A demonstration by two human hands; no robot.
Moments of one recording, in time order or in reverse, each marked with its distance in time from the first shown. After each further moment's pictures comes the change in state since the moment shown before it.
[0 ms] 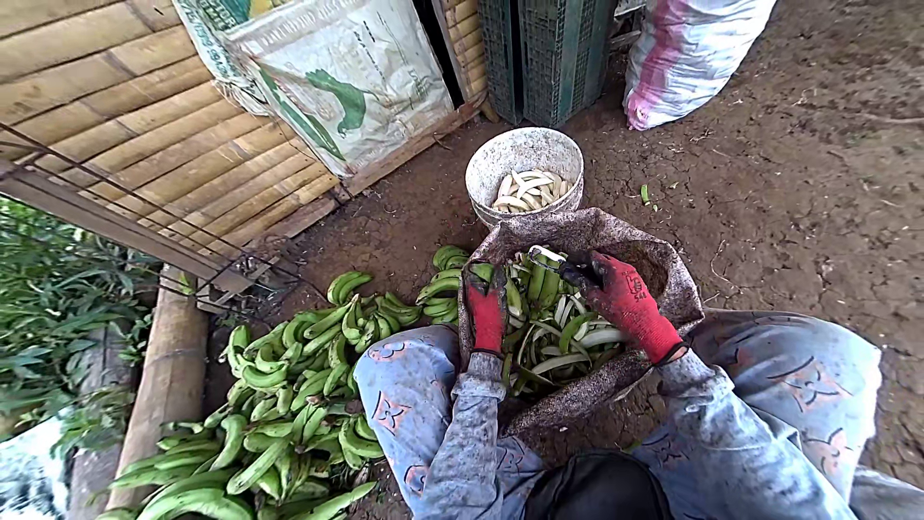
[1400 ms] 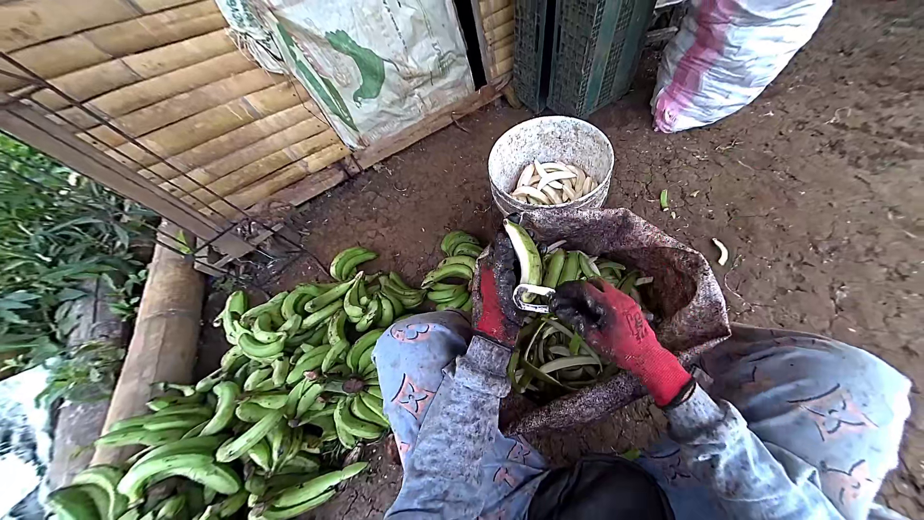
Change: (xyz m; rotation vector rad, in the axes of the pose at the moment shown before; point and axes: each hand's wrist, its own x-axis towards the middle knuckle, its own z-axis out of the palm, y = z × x) left_hand -0.002 0.034 -0.016 -0.552 -0.291 0.004; right_hand -0.015 -0.023 0.030 -0.021 0.018 -0.287
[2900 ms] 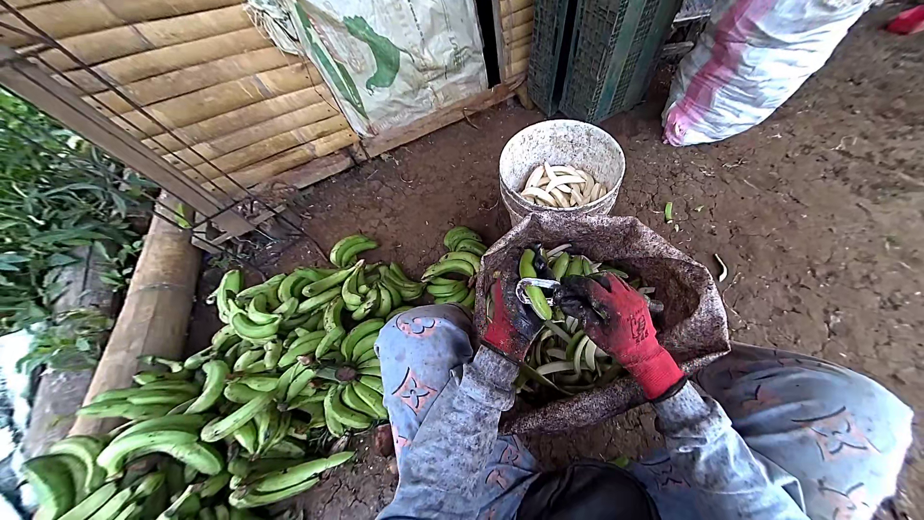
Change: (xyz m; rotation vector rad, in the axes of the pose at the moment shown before) left_hand -0.009 -0.012 0.012 -0.451 -0.014 -0.095; right_hand 0.006 0.009 0.011 -0.178 0.185 -0.225
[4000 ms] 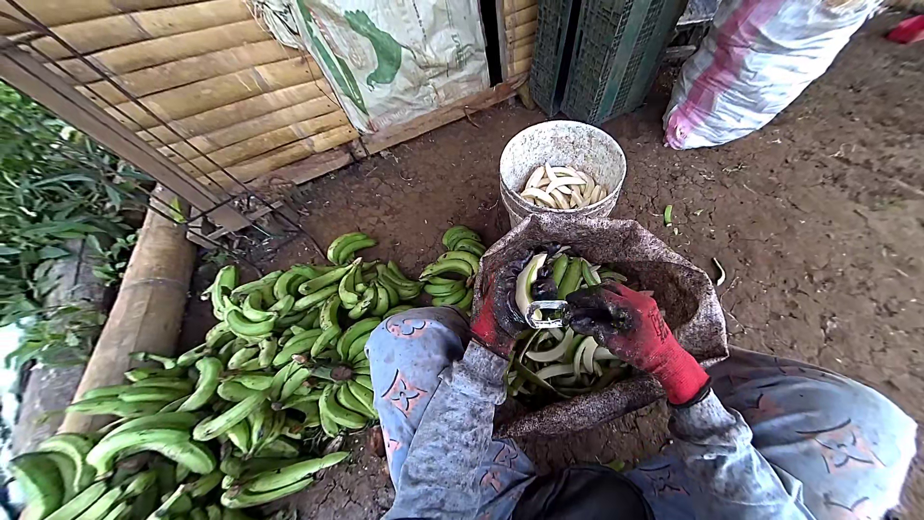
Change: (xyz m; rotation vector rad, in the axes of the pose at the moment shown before) left_hand 0.005 0.011 -0.020 0.562 -0.111 0.023; right_hand -0.002 0.016 -0.024 0.296 -0.216 0.076
